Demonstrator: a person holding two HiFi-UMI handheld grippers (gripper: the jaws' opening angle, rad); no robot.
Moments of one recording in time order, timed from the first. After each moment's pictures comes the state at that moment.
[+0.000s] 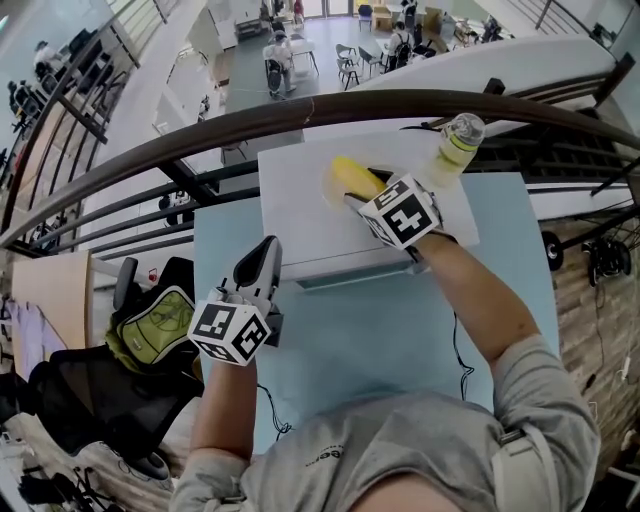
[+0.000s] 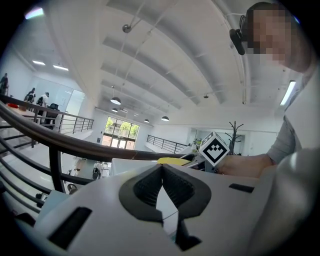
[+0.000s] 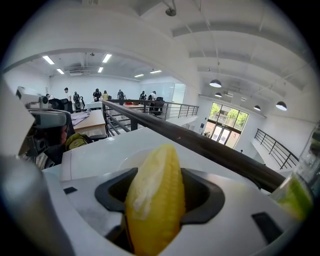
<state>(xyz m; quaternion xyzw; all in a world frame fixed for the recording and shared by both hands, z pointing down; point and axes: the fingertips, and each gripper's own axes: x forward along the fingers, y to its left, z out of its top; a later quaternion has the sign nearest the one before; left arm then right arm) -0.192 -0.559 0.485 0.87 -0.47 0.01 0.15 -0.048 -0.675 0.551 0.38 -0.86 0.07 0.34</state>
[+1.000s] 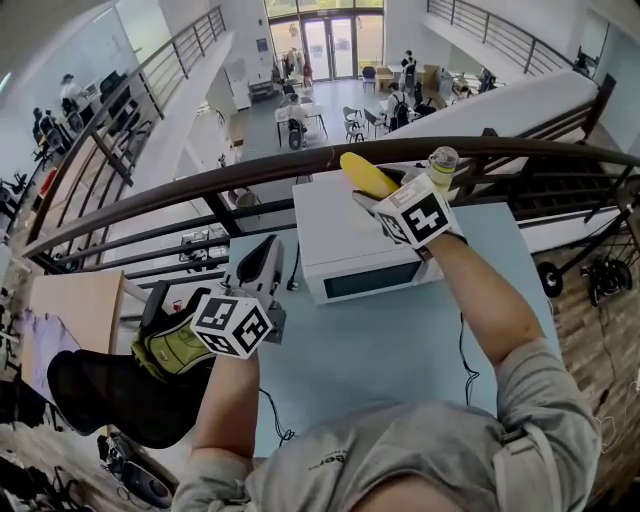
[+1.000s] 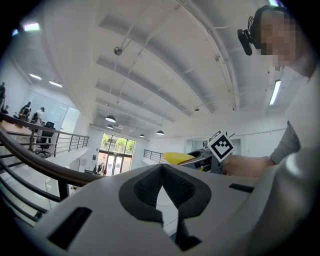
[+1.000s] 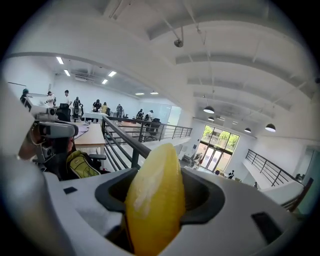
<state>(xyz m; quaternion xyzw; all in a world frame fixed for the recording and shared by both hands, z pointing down) -0.224 -0.492 0.353 0.88 -0.46 -0.04 0.07 -0.062 -0.606 0.367 0.43 -0.87 -0.02 0.26</state>
